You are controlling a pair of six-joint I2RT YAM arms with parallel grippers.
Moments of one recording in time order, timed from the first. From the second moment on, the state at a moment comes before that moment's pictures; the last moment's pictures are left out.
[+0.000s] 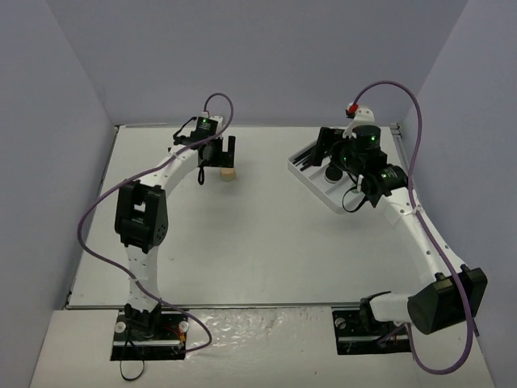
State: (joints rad) left arm -0.33 2.03 1.72 -0.54 -0.02 -0.19; right arm 0.28 1.32 1.25 -0.37 0.05 0.26
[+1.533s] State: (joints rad) left arm -0.89 1.97 1.38 -0.42 -0.14 -0.32; right arm 0.28 1.13 0.95 -0.37 0.00 0.30
